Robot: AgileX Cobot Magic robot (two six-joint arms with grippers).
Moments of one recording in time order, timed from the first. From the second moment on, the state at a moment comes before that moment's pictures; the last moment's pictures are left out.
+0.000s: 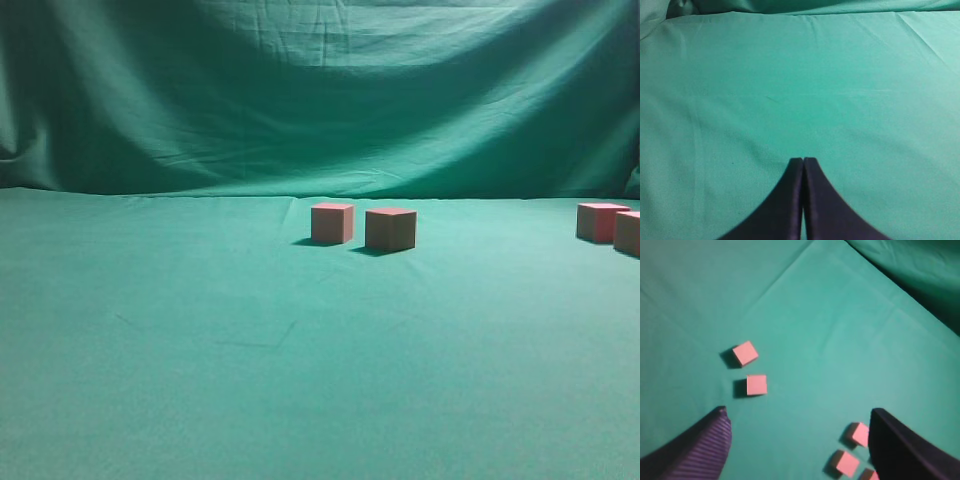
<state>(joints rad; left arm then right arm) -0.01 -0.01 0.02 0.02 0.35 0.01 0.67 1.58 -1.79 -0.22 1.25 -0.10</state>
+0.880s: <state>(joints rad) -0.01 -0.01 0.02 0.02 0.35 0.01 0.42 1.27 -0.78 -0.23 1.02 0.25</state>
